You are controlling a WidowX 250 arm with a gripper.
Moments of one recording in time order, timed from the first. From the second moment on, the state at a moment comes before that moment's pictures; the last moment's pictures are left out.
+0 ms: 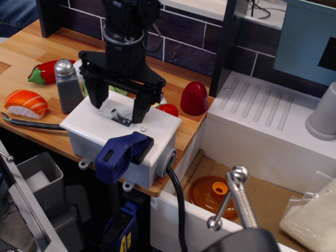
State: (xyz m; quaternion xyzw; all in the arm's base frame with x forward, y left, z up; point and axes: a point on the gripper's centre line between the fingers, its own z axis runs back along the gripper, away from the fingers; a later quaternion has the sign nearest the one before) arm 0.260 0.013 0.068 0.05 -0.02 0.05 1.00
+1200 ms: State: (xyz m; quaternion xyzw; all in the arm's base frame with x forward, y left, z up) arm 0.246 -0.031 0.070 0.03 -0.03 0.02 1.00
